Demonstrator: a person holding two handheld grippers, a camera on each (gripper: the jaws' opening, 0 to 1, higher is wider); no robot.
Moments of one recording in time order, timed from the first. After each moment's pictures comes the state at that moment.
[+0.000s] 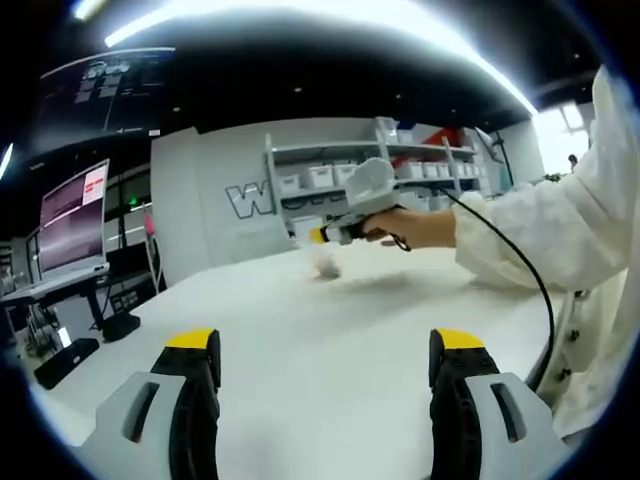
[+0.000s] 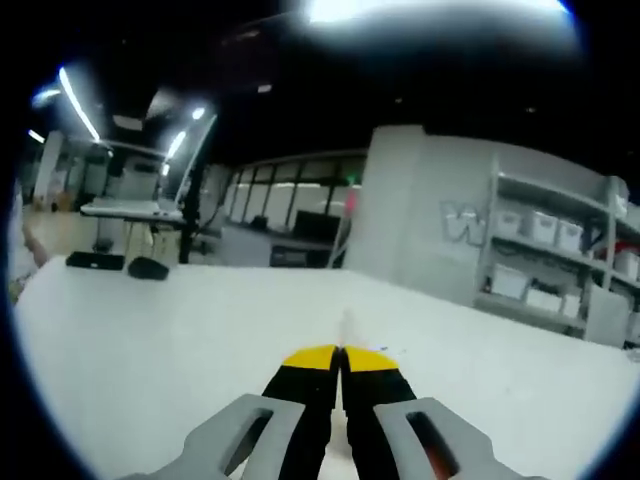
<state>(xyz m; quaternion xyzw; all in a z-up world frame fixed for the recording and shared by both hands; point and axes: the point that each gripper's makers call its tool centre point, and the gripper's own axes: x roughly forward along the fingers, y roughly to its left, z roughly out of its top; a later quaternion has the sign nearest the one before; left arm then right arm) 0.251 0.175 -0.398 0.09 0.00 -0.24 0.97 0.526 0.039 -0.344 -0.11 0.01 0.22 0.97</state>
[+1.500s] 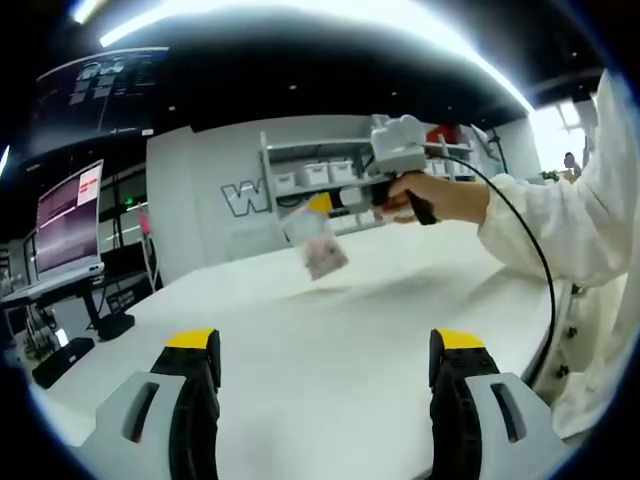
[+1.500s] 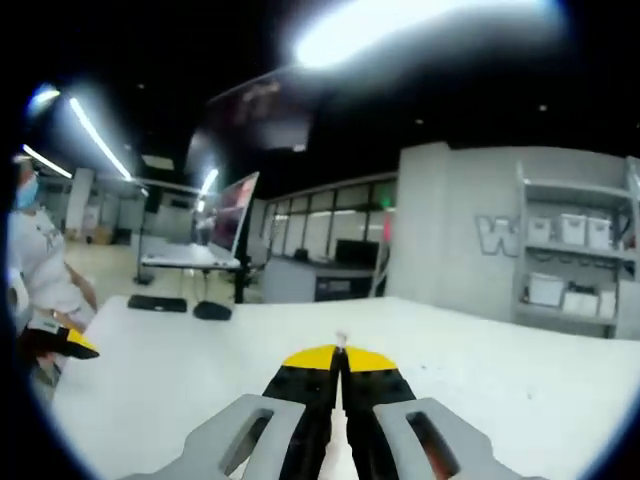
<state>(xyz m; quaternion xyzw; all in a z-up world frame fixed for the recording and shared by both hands) 0.247 0.165 -0.403 0.10 0.01 -0.24 0.96 0.447 0.054 -0.305 -0.06 -0.03 0.32 0.94</state>
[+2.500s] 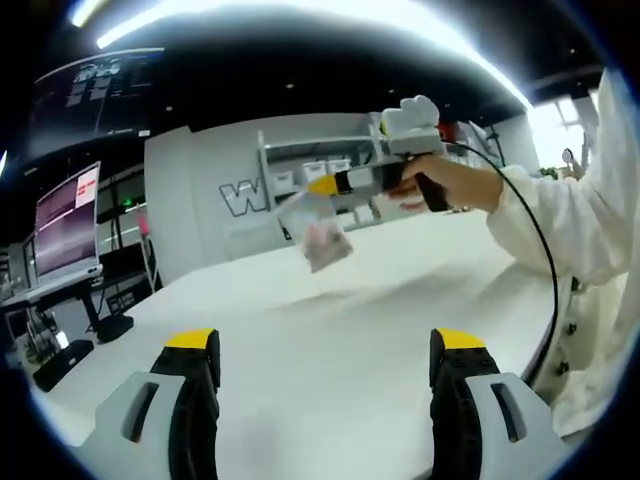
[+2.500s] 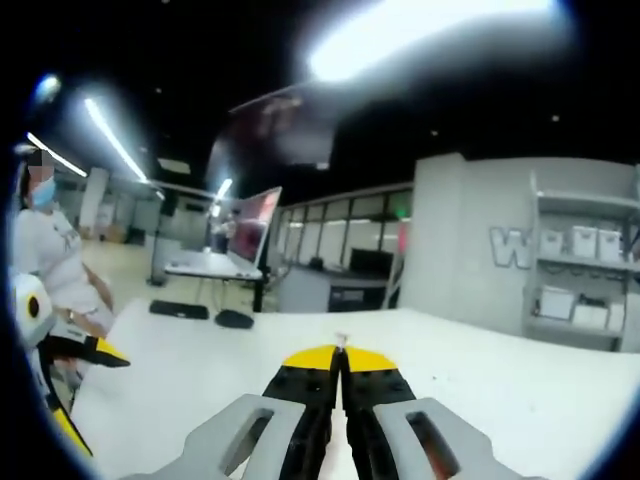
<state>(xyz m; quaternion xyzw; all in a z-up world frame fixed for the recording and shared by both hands) 0.248 0.162 -0.405 0.11 0.01 -0.25 0.96 0.412 0.060 -0.287 -0.07 -0.05 0.35 0.93</state>
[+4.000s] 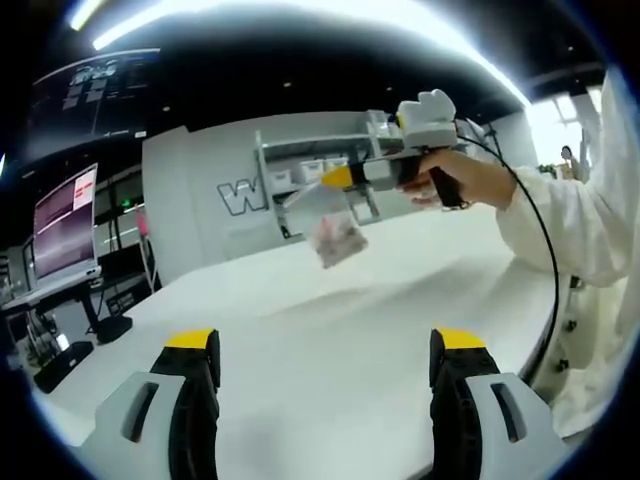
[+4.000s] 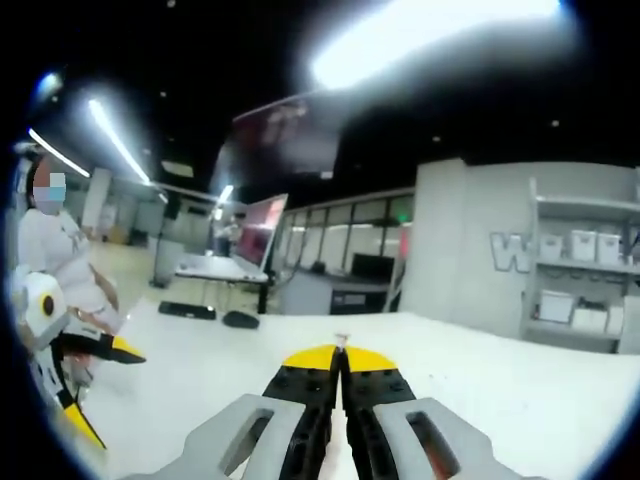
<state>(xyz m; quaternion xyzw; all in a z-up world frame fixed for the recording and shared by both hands) 0.245 0.160 -0.406 0.11 0.02 -0.25 0.96 0.390 0.045 -0.288 -0.07 -0.06 0.35 0.93</state>
